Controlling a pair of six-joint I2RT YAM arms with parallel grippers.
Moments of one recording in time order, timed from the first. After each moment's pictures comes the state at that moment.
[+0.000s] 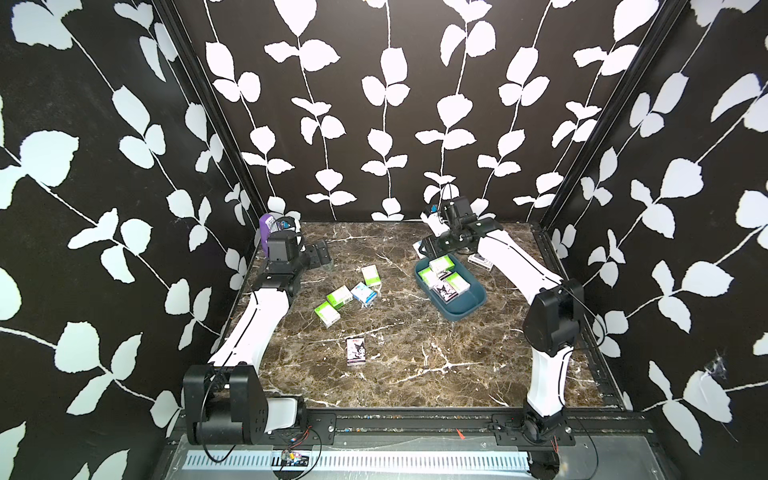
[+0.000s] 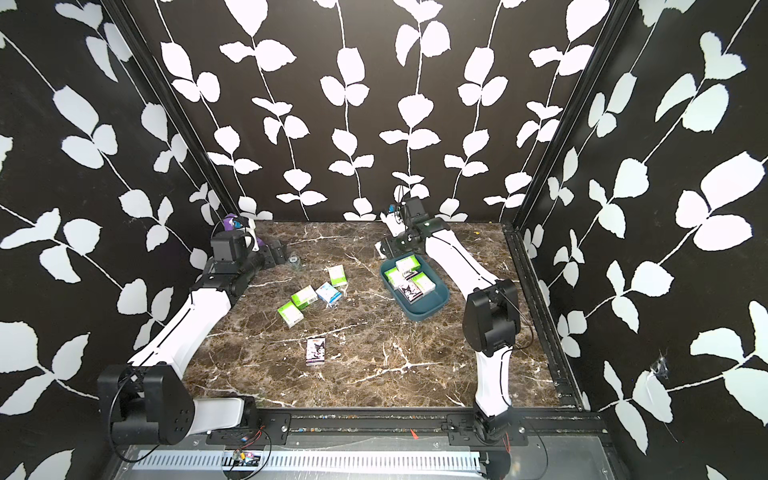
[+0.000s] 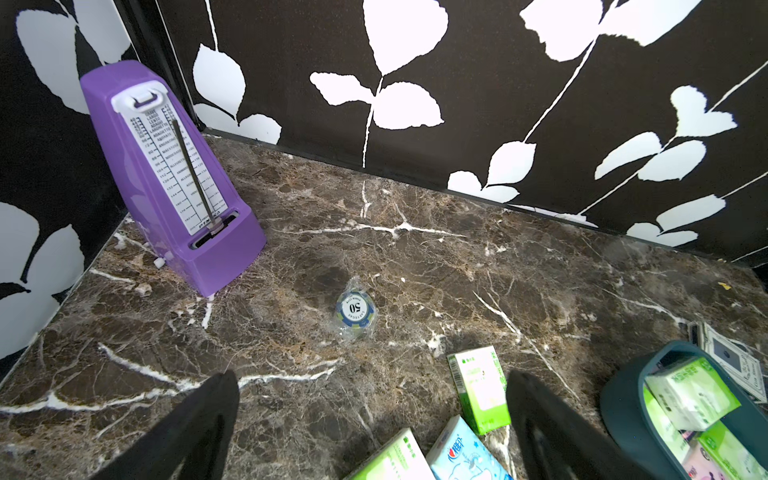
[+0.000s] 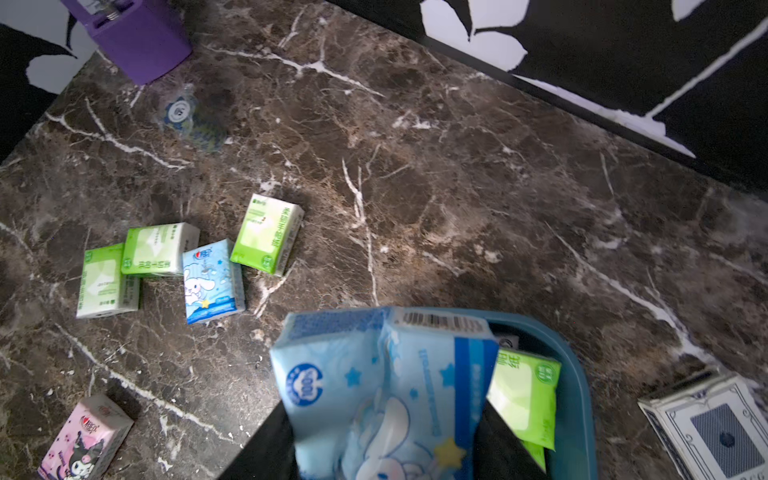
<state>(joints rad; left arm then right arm) -0.05 1.32 1.01 -0.18 0.05 -0.24 0.44 1.99 1.86 -0.77 -0.25 -0.06</state>
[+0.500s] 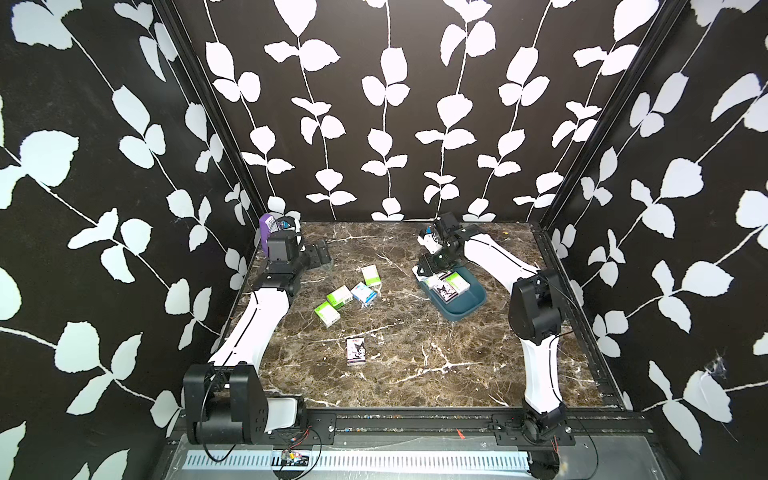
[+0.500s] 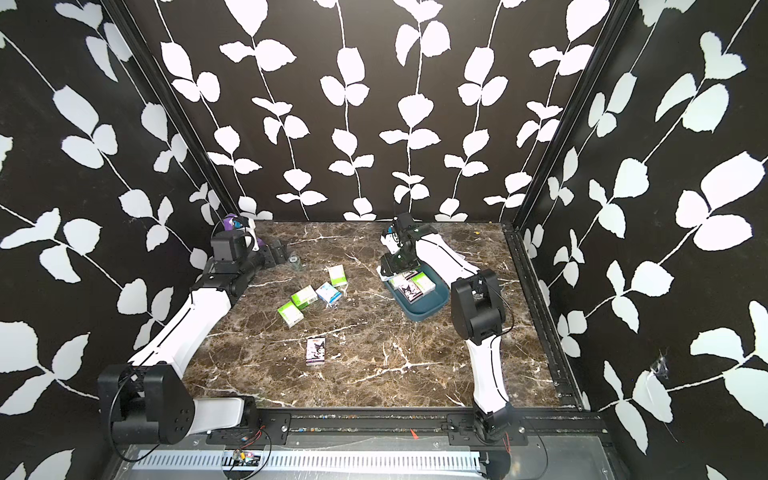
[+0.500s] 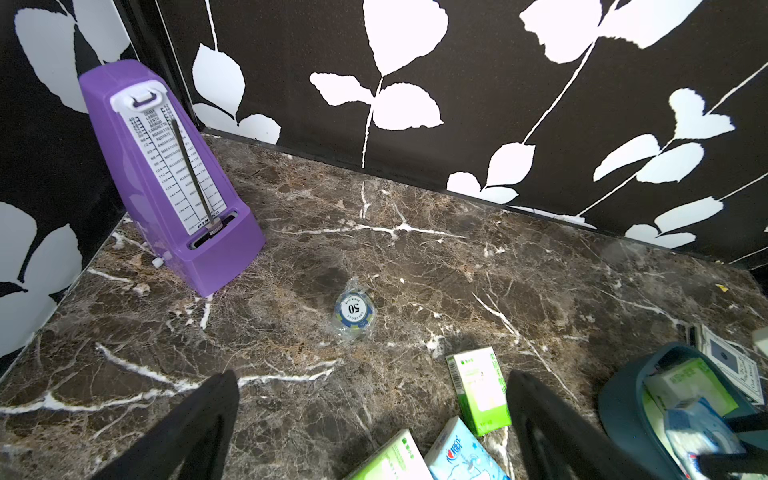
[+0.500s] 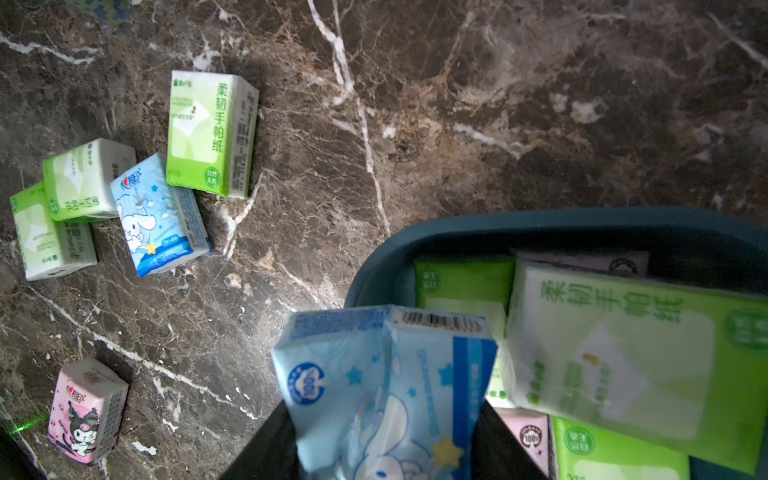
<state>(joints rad) -0.05 1.32 1.01 -0.18 0.05 -0.25 0.44 2.14 1.87 -0.91 -0.29 0.01</state>
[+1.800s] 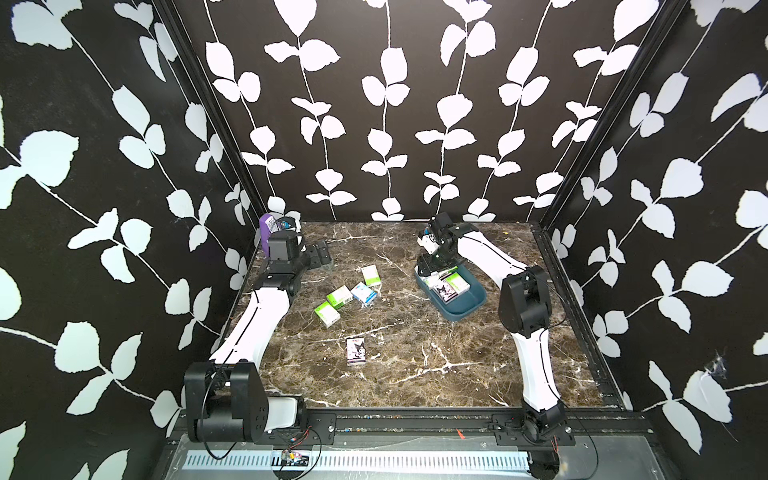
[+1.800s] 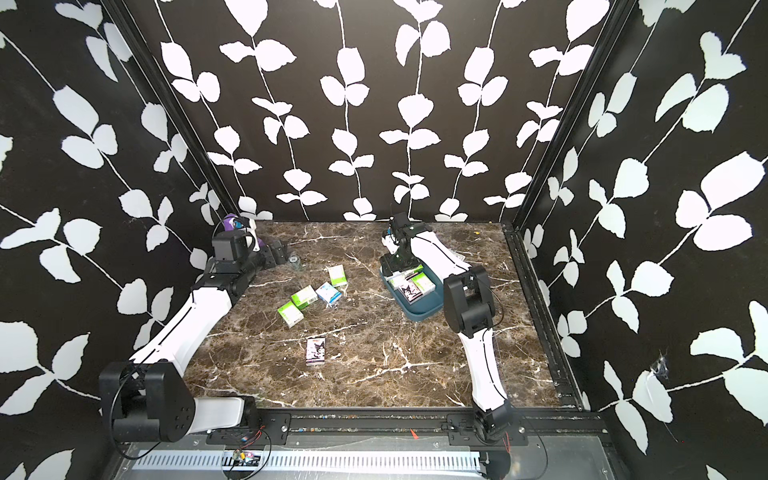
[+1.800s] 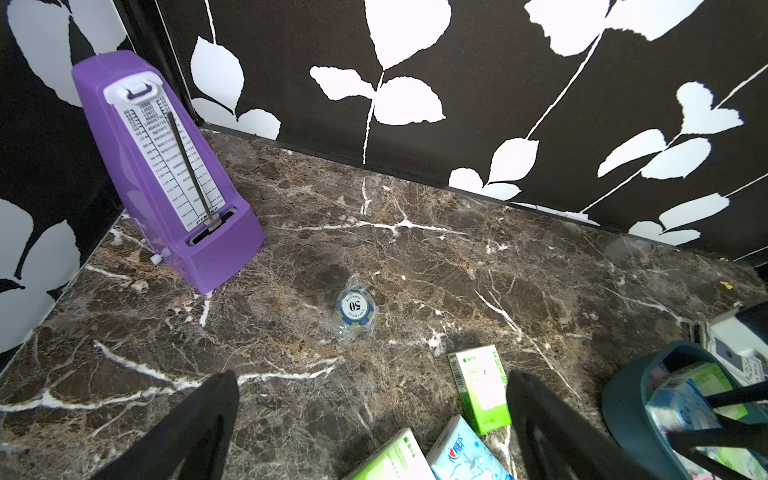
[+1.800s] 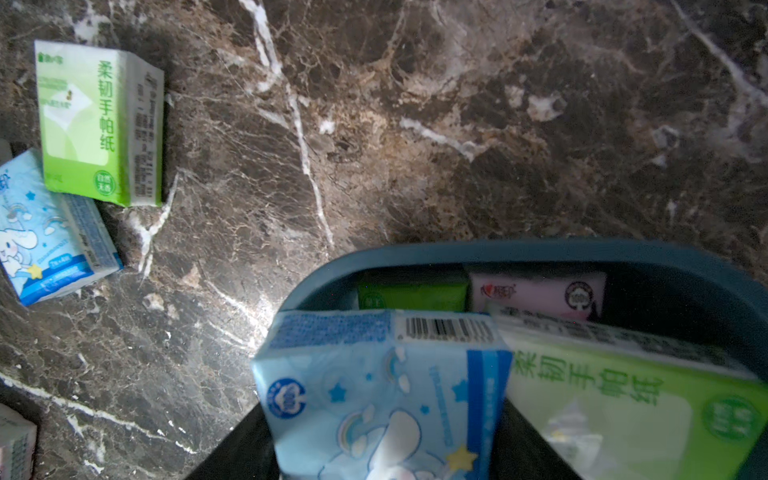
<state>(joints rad) -0.05 1.33 1.01 -0.18 0.05 -0.25 0.44 2.26 2.02 -0.99 -0.17 -0.02</state>
